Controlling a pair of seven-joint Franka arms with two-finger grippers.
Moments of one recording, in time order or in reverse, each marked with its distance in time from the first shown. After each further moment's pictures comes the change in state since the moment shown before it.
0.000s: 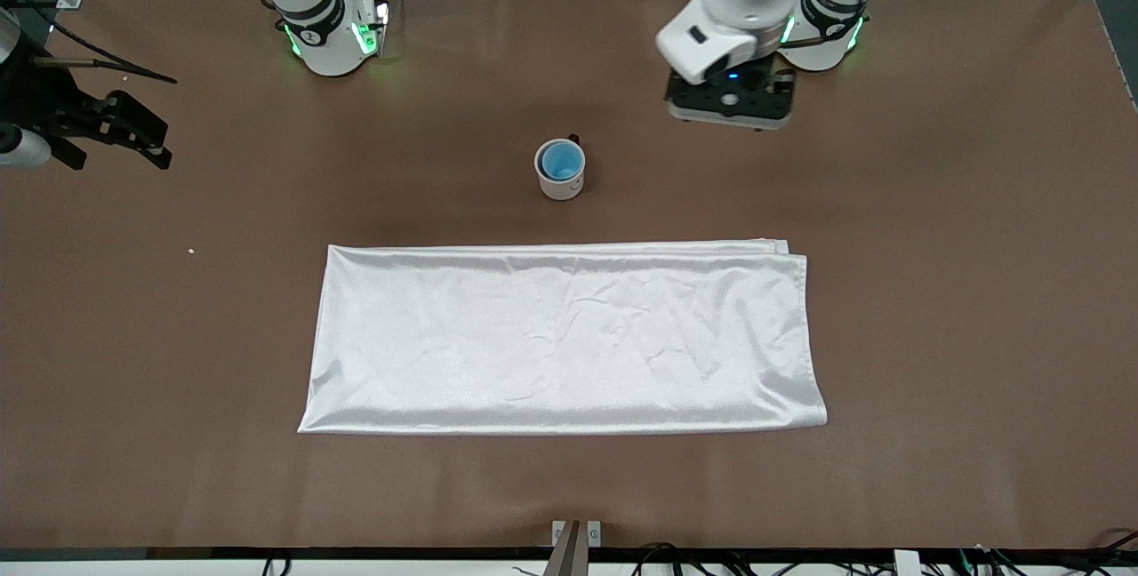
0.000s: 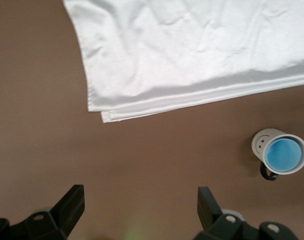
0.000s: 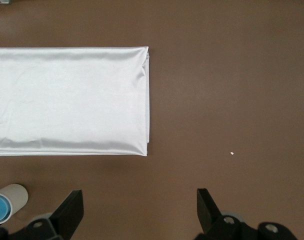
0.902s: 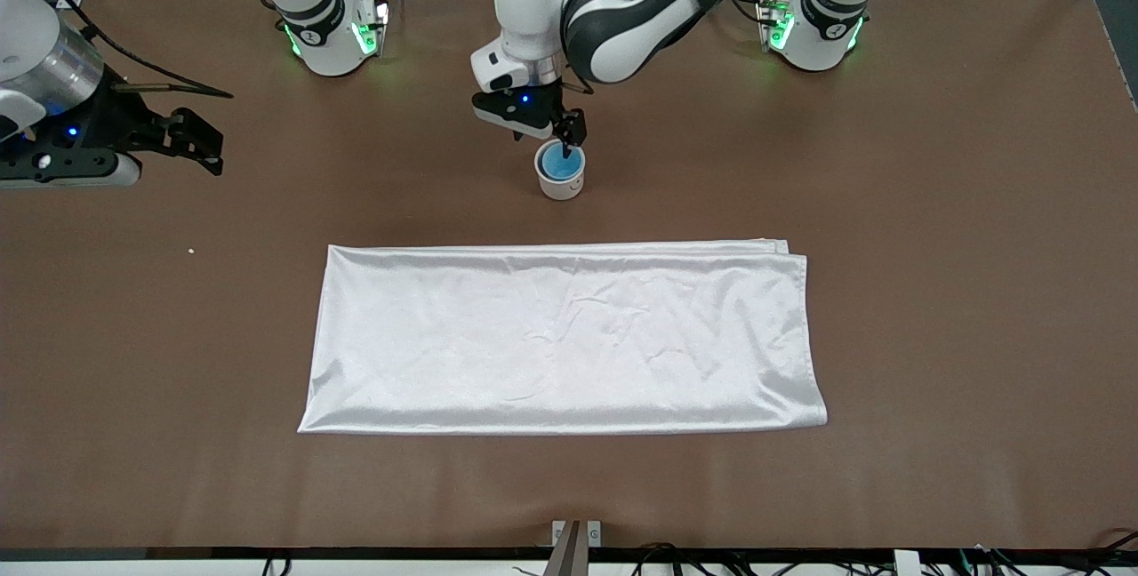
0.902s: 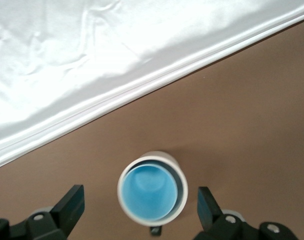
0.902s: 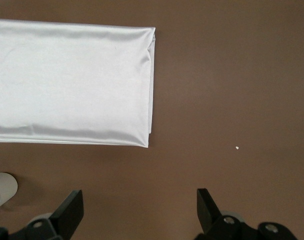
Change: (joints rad) left arm -0.018 0.499 -0.515 -0.001 0.470 0.469 -0.481; right arm 0.053 0.000 0.005 -0.097 -0.041 0.040 0.015
